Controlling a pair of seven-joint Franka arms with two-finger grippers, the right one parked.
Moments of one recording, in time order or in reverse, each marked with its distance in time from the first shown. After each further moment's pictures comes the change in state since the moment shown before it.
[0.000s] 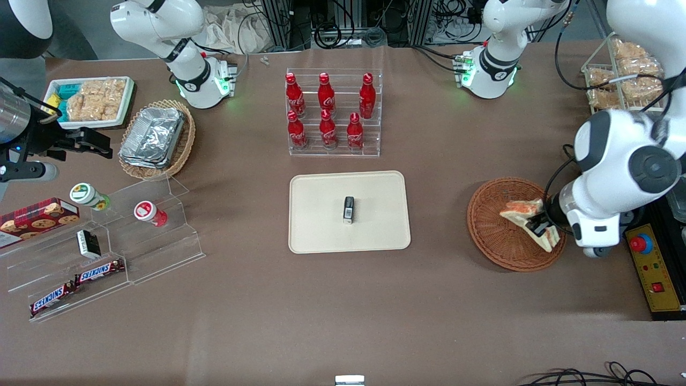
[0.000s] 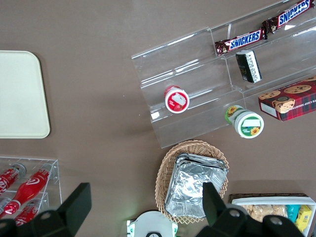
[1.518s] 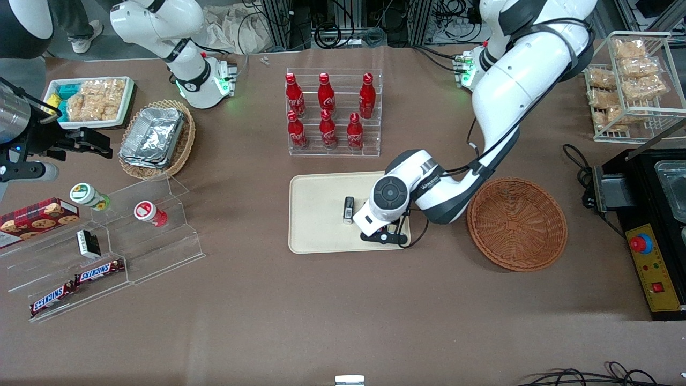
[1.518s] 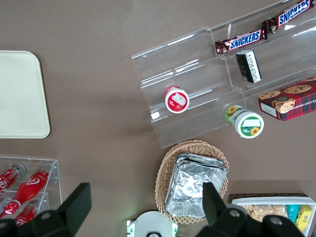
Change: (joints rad) arm -0.501 0.593 -0.095 0.149 0.282 0.175 0.233
